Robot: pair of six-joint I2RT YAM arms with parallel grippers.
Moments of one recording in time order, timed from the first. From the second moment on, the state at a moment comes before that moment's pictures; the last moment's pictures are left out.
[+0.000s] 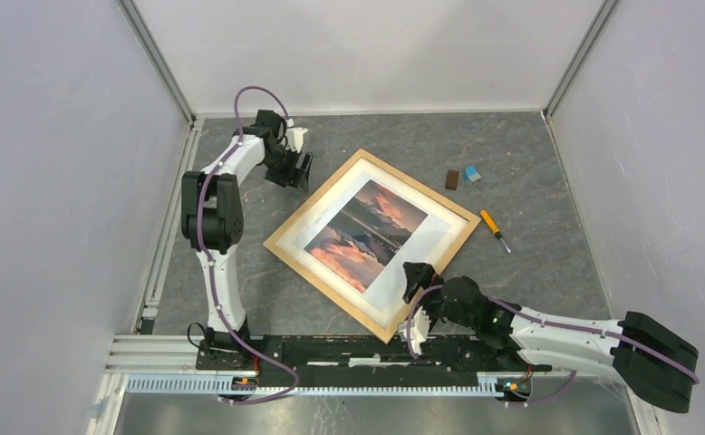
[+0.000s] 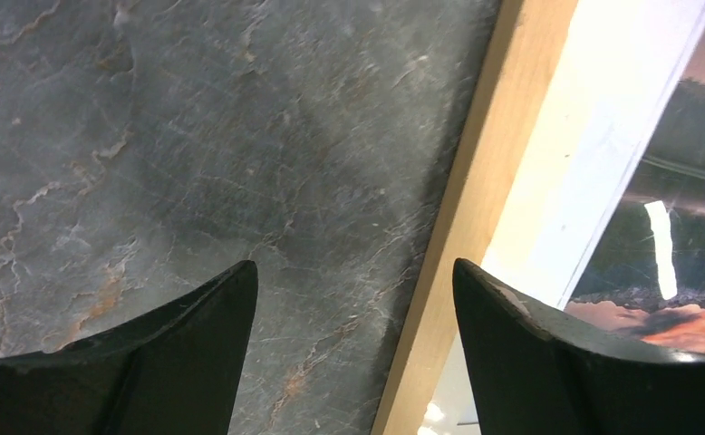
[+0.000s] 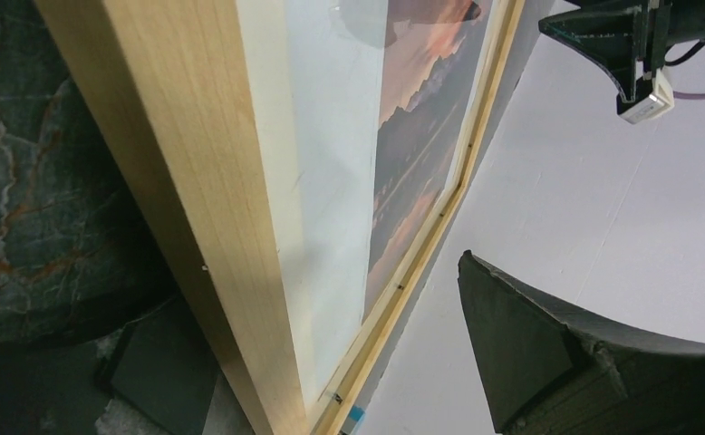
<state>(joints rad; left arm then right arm) -0.12 2.15 1.72 -0.78 0.32 0.26 1.04 0.86 0.04 0.28 0.05 -1.51</state>
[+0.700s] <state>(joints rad) -0.20 2.15 1.74 -0.83 0.38 0.31 0.95 1.03 0.45 -0.50 -0.25 -1.59</state>
